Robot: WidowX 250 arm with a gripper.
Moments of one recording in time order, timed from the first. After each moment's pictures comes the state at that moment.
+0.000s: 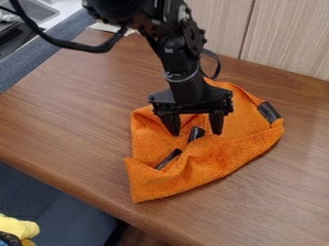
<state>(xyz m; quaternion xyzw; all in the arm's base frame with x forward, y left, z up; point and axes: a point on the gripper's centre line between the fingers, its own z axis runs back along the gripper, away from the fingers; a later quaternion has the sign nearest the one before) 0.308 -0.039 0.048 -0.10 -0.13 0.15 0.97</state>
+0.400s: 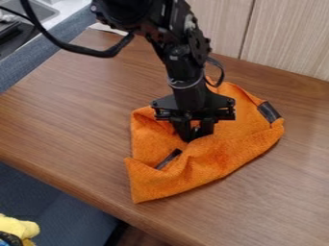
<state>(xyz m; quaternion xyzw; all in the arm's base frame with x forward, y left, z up) 0.306 -0.044 0.041 -0.09 -0.12 0.15 0.98</state>
